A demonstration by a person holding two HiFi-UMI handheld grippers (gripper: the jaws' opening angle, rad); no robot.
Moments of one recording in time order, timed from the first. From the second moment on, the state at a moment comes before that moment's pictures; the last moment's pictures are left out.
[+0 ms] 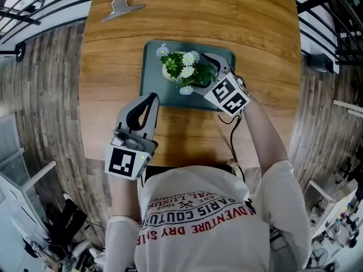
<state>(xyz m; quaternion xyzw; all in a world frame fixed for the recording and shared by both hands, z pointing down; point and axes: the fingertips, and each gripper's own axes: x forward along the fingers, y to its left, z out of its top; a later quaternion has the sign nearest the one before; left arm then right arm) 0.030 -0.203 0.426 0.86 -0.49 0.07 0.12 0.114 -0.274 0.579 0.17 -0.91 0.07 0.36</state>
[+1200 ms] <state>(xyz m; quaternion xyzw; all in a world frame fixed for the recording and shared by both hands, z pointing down) 0.013 -0.218 0.444 0.85 -0.50 0.07 0.11 0.077 -0.280 0.592 0.20 -0.93 0.08 0.31</state>
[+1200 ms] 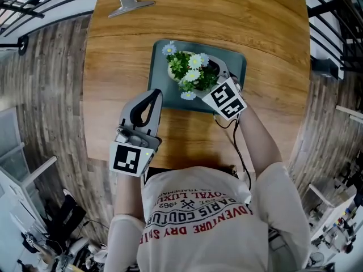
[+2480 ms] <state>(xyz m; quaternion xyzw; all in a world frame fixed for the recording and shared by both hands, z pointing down) -0.014 -0.157 0.311 0.90 -0.44 0.04 -0.02 0.169 -0.176 0.336 0.49 -0.86 0.04 0.14</state>
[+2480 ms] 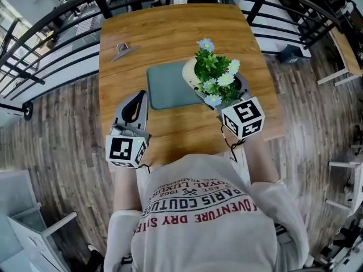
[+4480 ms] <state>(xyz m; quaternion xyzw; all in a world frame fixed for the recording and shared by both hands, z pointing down) 0.016 -0.208 0.387 0.86 -0.50 0.08 0.07 0.131 -0.264 0.496 0.26 -0.93 0.05 0.24</state>
